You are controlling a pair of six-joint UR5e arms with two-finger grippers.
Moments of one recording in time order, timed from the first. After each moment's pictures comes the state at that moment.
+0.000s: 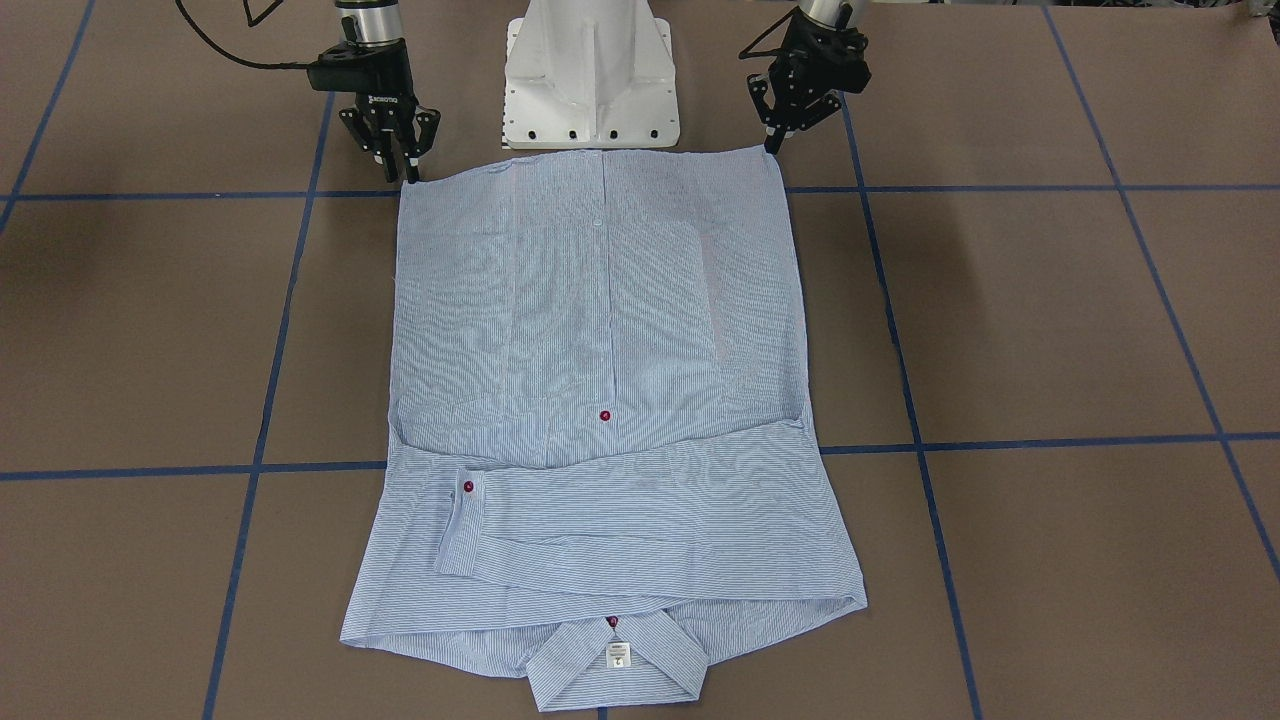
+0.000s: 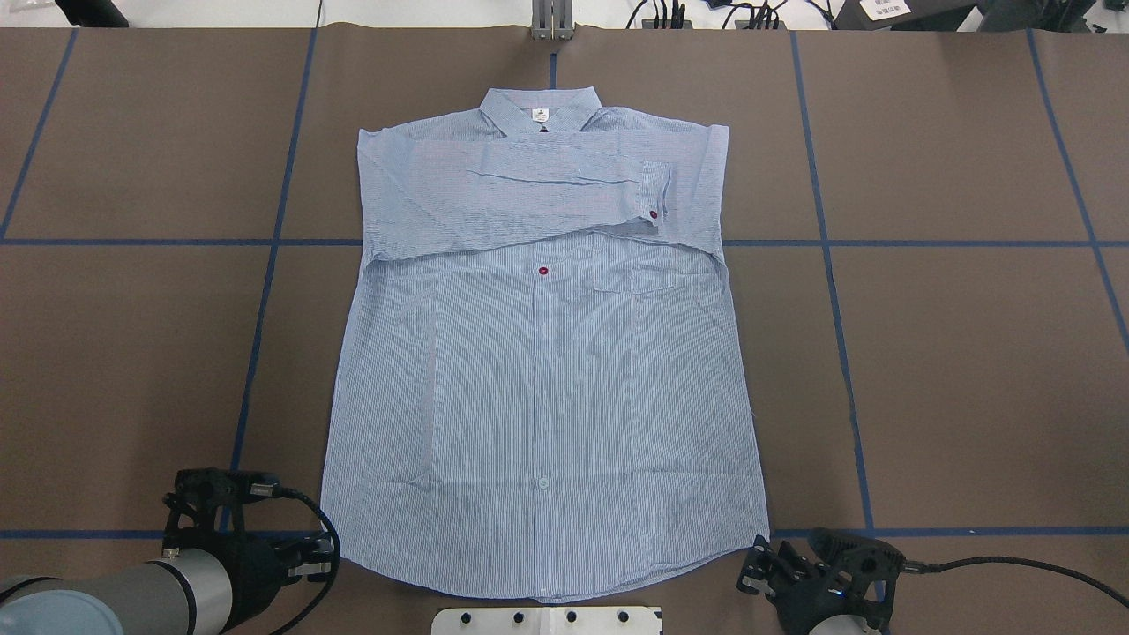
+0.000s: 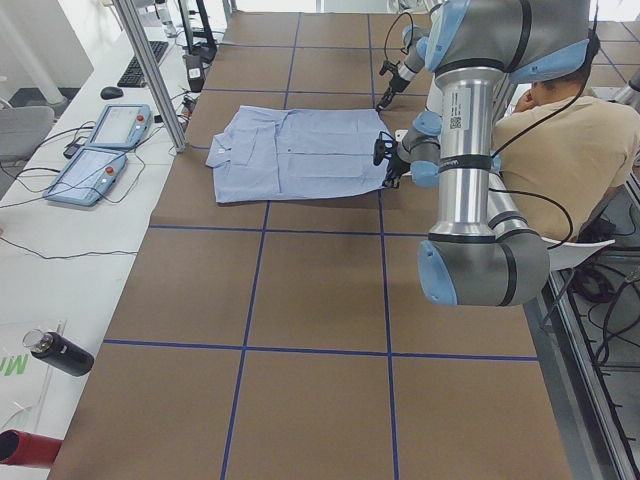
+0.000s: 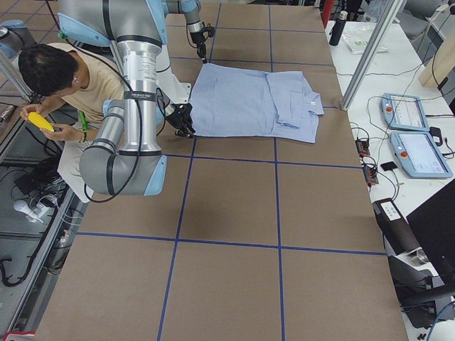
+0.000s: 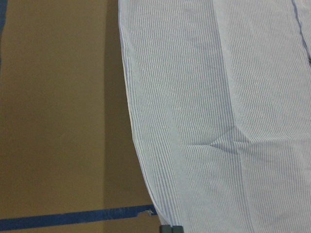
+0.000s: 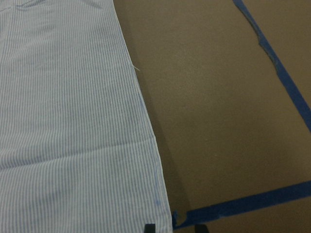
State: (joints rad) left arm -0.02 -1.49 -2.24 -2.00 -1.33 -1.49; right arm -0.19 -1.63 2.12 -1.37 0.93 1.99
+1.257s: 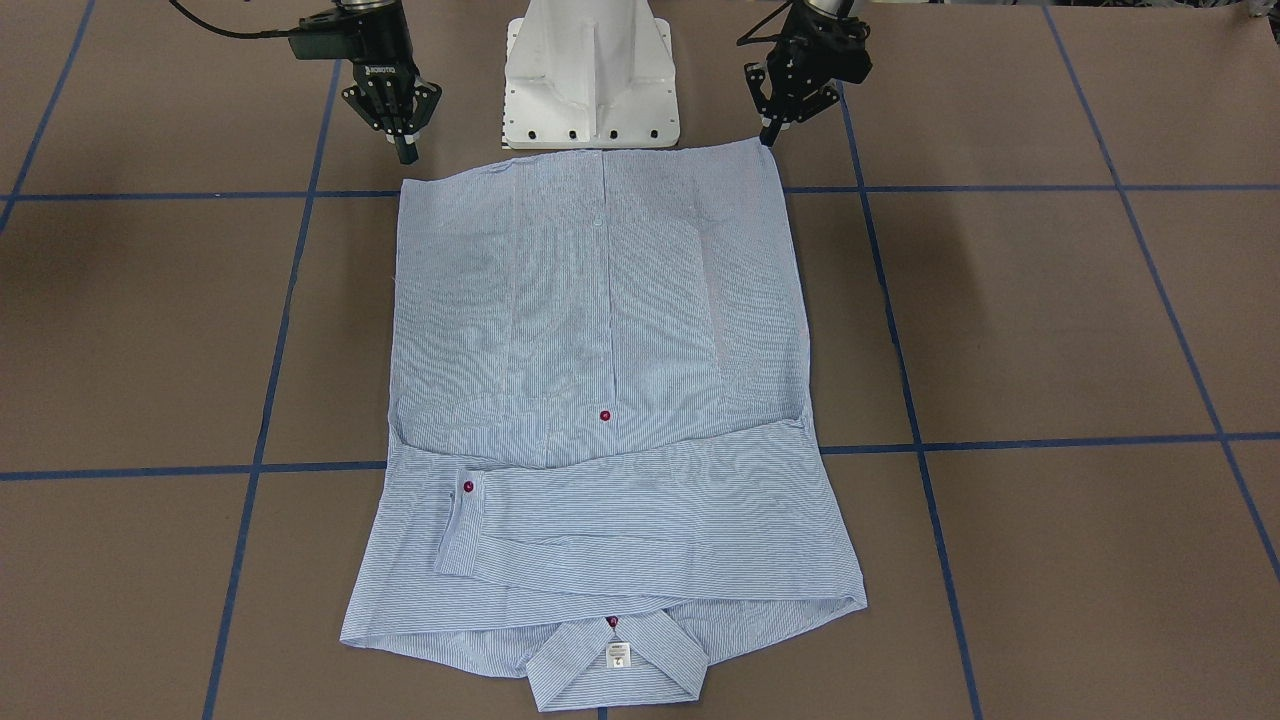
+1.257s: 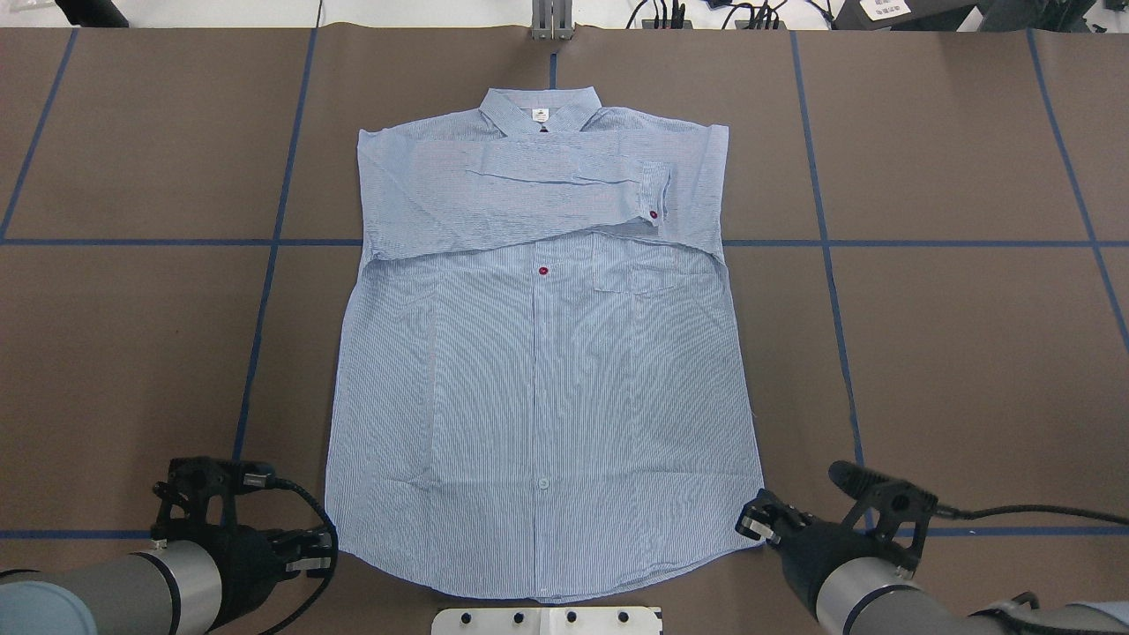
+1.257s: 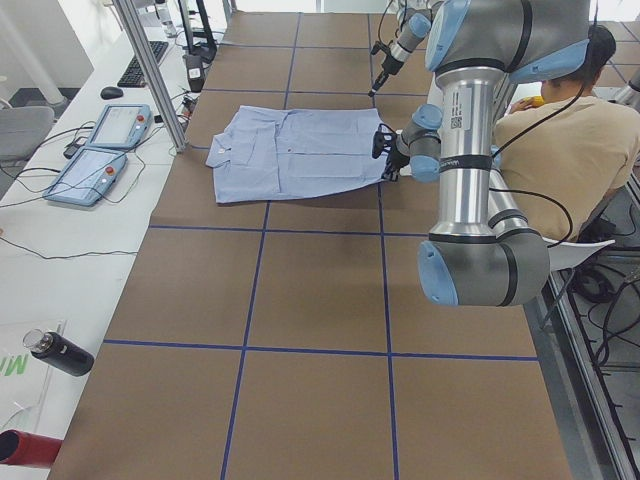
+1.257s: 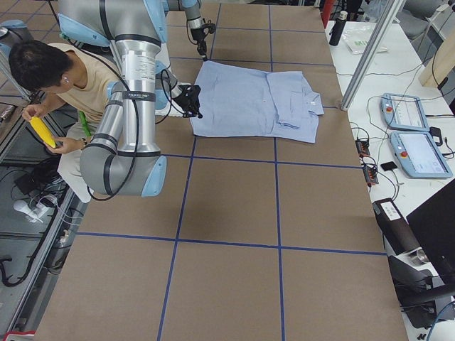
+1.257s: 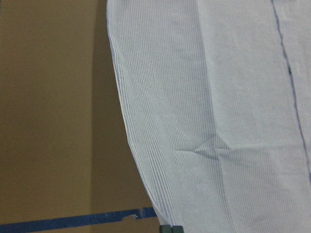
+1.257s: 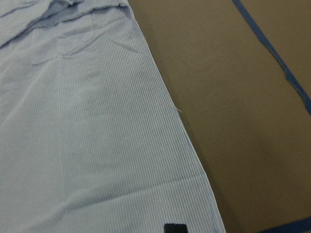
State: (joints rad) left arm -0.05 -1.49 -2.31 -1.99 -1.37 -1.43; right arm -0.04 -1.60 2.39 -1.51 1.05 1.95
